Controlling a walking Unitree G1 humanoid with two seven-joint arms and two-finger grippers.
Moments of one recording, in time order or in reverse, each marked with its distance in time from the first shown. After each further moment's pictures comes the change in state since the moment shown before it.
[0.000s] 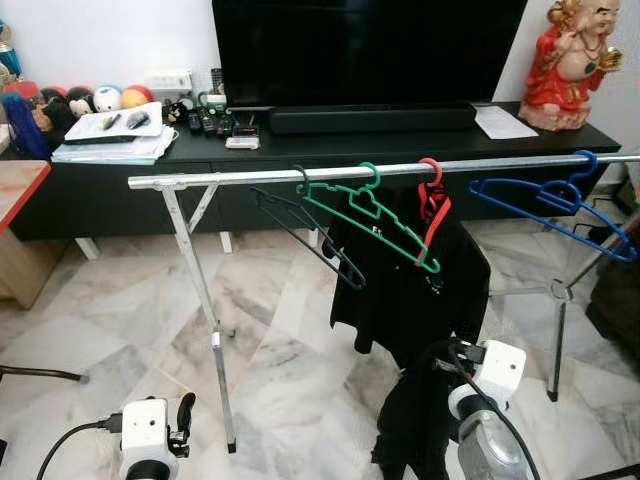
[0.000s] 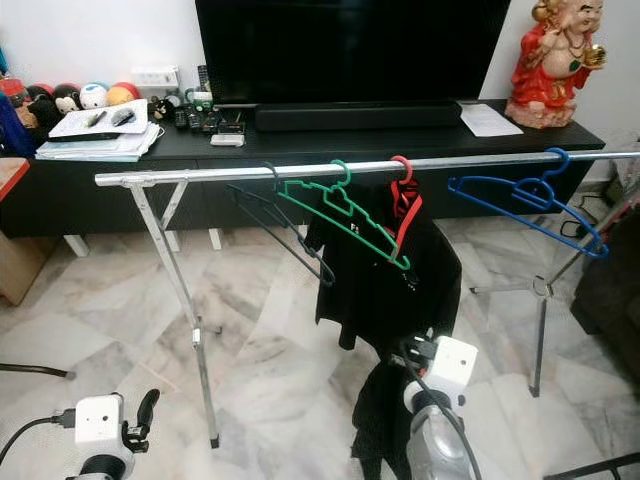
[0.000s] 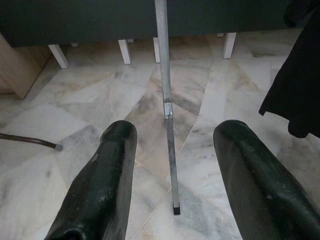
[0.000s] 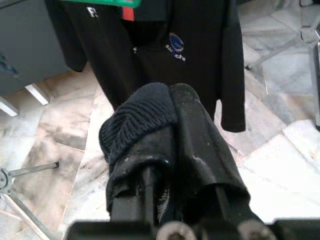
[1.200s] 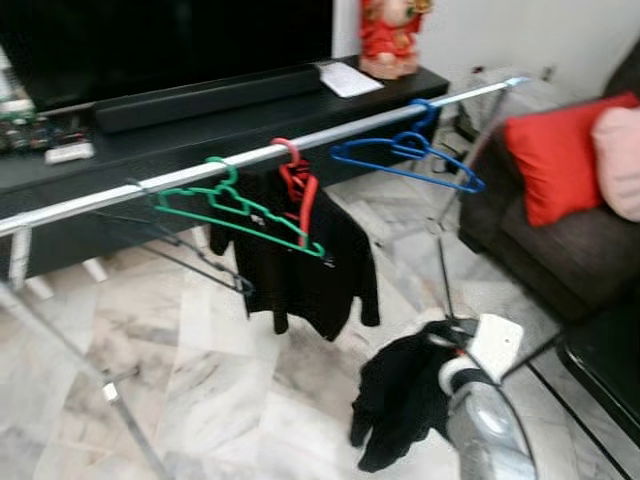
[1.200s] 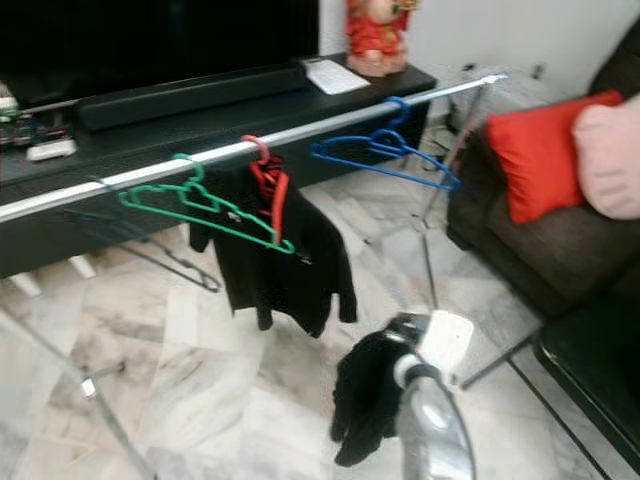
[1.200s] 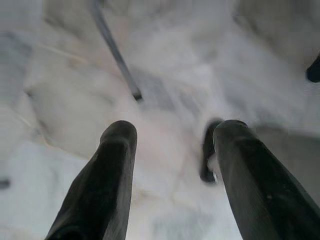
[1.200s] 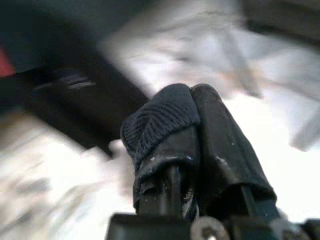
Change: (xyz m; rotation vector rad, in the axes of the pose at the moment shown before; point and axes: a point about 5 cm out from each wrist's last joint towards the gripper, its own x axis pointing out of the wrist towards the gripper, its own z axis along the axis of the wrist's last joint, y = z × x) left arm -0.071 0.016 -0.097 -0.019 0.498 0.042; right arm 0.009 0.027 0.024 0.021 0.026 0.010
